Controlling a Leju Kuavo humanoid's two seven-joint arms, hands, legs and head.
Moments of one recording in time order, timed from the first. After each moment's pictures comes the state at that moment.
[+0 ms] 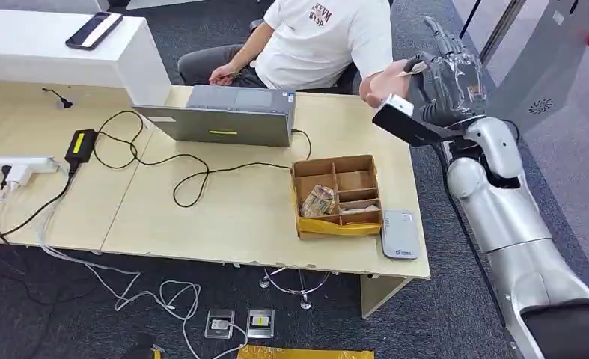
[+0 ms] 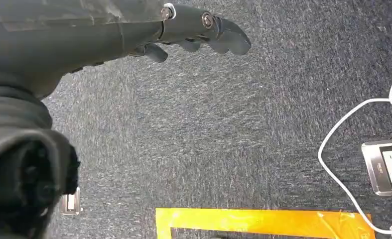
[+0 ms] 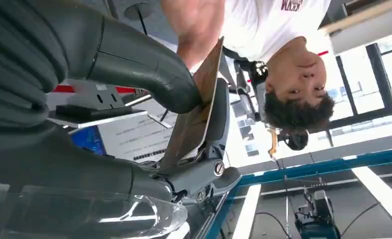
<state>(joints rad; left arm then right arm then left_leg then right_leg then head) -0.13 0.18 -0.54 -0.20 0.28 0.37 -0.24 -0.96 -0.23 0.41 -0.98 1.00 -0.18 -0.24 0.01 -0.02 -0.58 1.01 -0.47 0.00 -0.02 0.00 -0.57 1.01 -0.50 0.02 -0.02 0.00</state>
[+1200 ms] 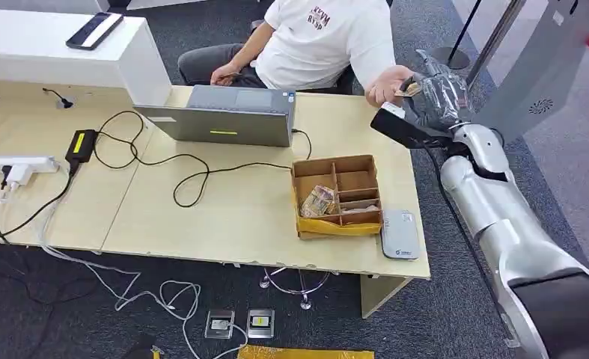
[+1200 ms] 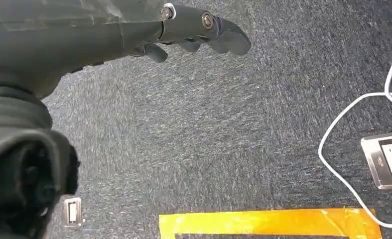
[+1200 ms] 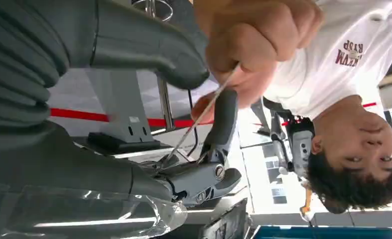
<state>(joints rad) -0.14 0.20 -0.58 -0.20 0.28 0.34 -0.25 -1.08 -0.16 0.44 -0.52 0.99 -0.22 -0.29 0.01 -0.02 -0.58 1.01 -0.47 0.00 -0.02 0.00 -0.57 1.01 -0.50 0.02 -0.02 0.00</state>
